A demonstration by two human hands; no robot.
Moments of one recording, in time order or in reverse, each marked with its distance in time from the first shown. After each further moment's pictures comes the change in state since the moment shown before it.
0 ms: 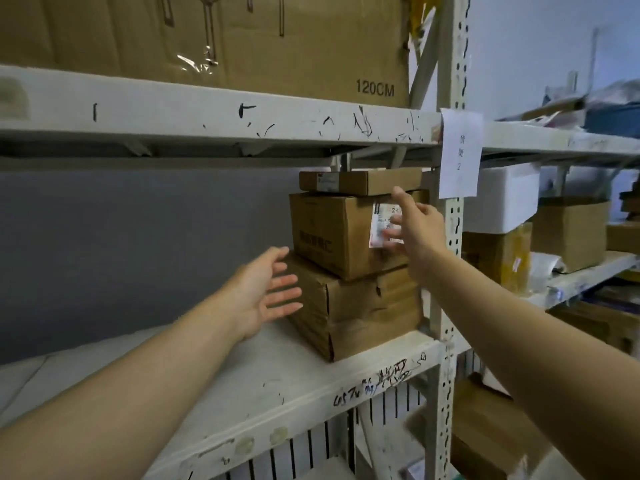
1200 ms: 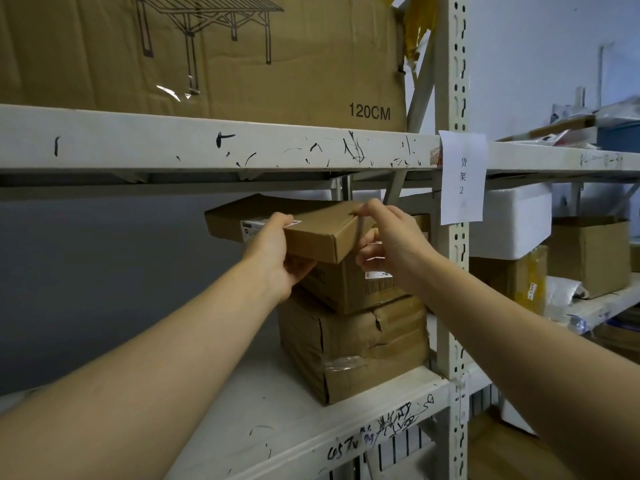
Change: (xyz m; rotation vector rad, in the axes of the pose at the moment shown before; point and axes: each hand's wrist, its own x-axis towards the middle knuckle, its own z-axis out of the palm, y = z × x) left_hand 0.033 0.057 0.060 -0.318 0.044 0.131; right_hand 0.023 -0.021 0.015 -0.092 -0.359 -0.072
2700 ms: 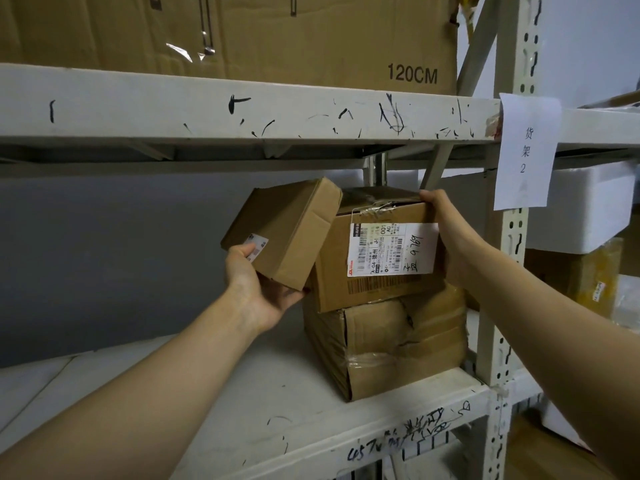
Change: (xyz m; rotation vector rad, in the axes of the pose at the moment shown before) left_hand 0.037 -0.028 -0.065 -0.195 0.083 -0.033; right_hand 0.055 0.038 -0.031 -0.052 0.024 0.286
